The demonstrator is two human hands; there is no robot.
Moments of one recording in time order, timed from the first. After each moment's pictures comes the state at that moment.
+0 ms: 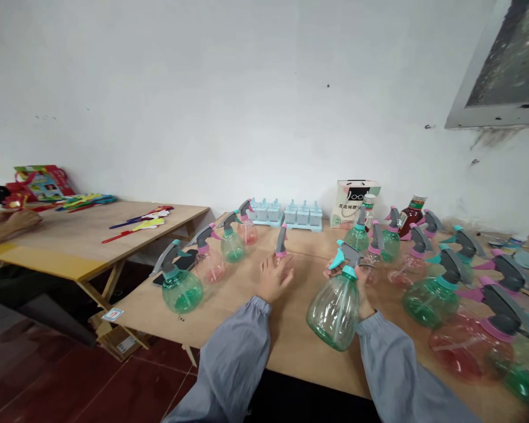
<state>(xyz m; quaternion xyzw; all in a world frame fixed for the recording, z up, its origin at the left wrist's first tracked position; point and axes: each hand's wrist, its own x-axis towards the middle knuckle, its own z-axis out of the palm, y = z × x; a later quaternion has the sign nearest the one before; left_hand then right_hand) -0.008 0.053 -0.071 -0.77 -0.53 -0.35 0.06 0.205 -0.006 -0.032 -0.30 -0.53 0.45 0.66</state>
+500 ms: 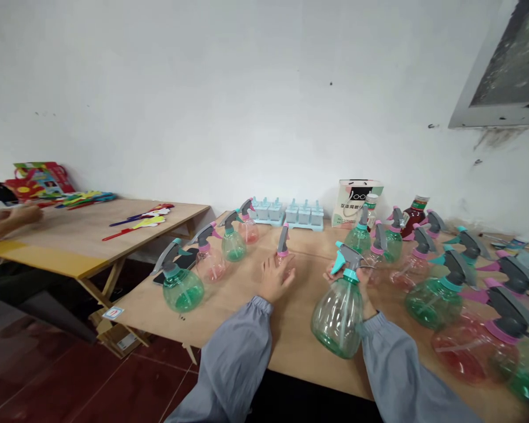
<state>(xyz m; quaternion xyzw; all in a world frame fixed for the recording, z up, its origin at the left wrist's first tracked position) -0.007 0.054 -0.072 -0.77 -0.52 -0.36 0.05 0.209 0.002 -0.049 -0.30 -0.52 0.45 0.66</state>
